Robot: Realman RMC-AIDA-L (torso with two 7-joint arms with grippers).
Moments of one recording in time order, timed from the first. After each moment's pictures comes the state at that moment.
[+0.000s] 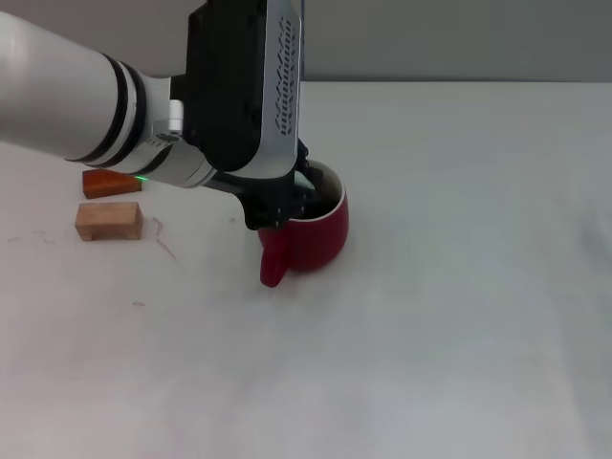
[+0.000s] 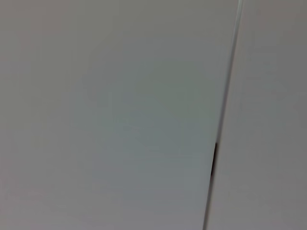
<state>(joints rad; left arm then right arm) -0.49 -2.07 1.63 1.60 2.42 1.31 -1.81 0.40 2.08 0.57 0.06 -1.85 -1.30 -0.06</state>
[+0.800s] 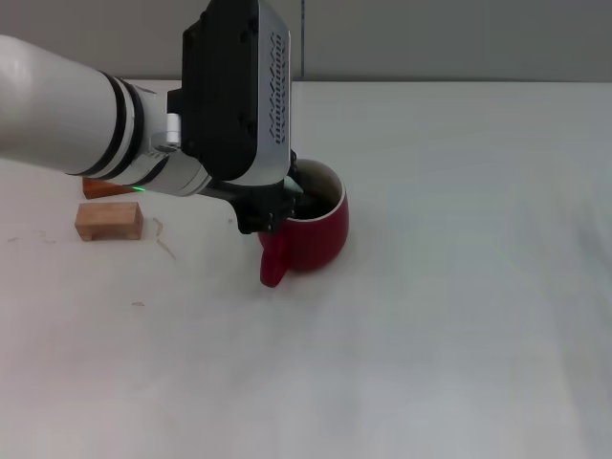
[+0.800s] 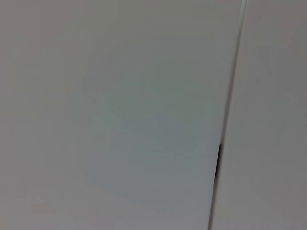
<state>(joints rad) -0.46 -2.07 1.66 1.57 2.44 1.24 -1.82 0.41 2.08 0.56 0.07 -1.85 -1.30 -0.06</state>
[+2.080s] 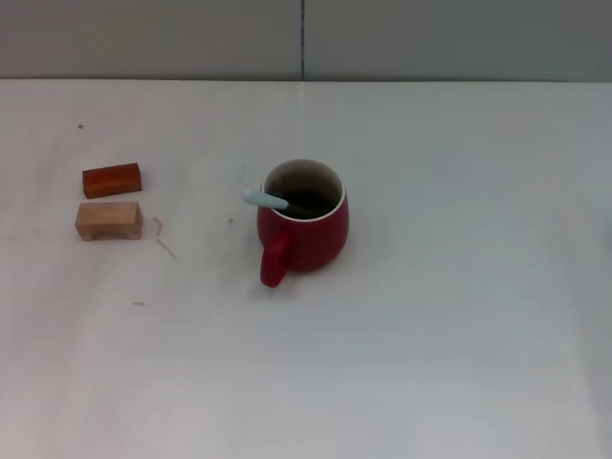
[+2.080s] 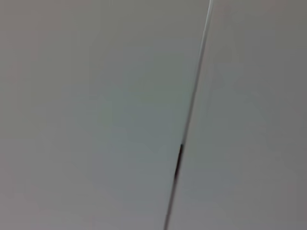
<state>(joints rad) -0.39 -2.06 0.97 0.89 1.03 0.95 -1.12 0.41 2.08 0.63 0.03 -1.84 -1.31 -0.08</state>
